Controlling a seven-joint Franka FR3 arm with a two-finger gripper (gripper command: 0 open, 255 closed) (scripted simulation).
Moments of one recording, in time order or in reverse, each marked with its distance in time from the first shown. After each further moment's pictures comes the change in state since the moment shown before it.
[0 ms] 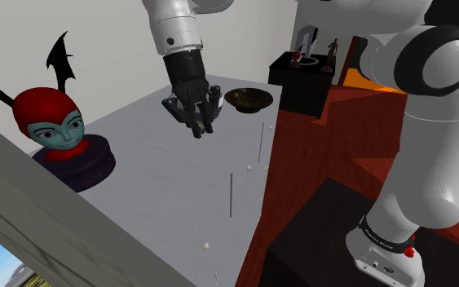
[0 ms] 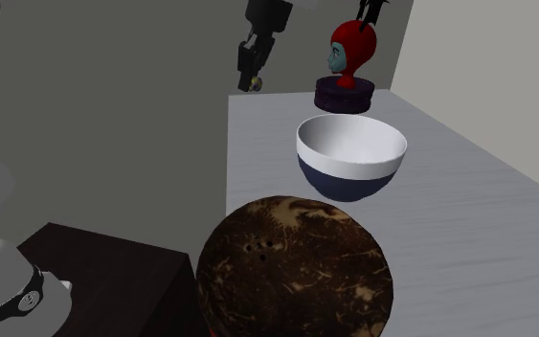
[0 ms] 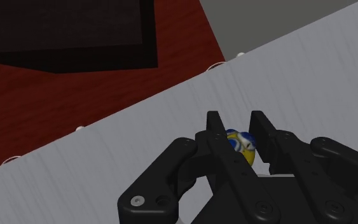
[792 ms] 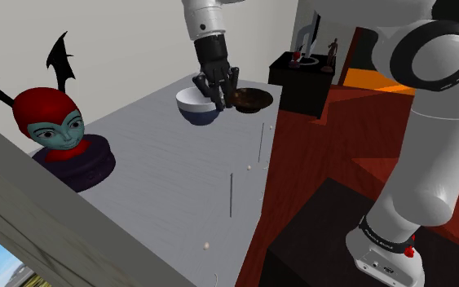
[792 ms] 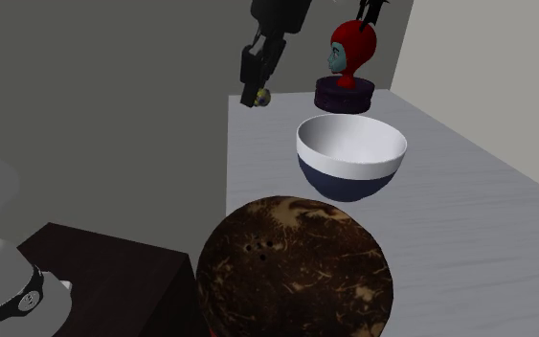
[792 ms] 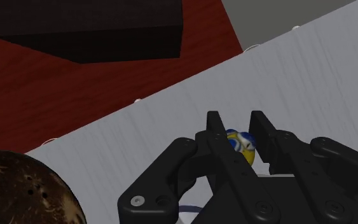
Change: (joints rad) arm -0.147 -0.056 -0.074 -0.022 -0.018 -0.068 -0.214
